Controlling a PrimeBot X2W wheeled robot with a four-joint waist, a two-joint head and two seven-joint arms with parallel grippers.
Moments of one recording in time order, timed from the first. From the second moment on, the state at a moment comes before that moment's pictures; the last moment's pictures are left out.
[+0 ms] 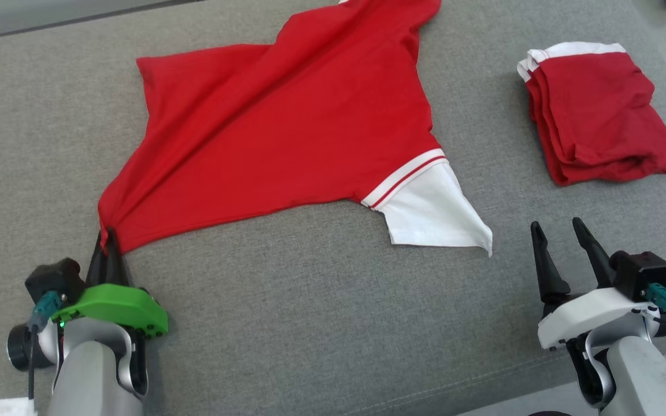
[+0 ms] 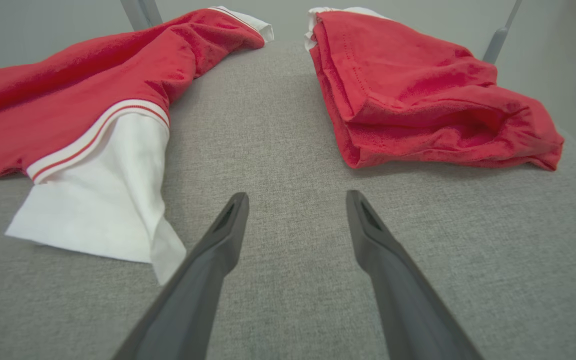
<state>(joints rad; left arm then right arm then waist) -0.41 0.05 0.14 0.68 -0.20 -0.05 -0.26 -0.22 -0.17 0.05 0.39 0.27 0.13 -0.26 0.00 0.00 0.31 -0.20</state>
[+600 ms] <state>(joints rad) -0.24 0.05 0.14 0.64 -0.18 -0.05 -0.26 -0.16 -0.14 0.07 0.45 0.26 0.13 -0.26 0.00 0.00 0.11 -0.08</state>
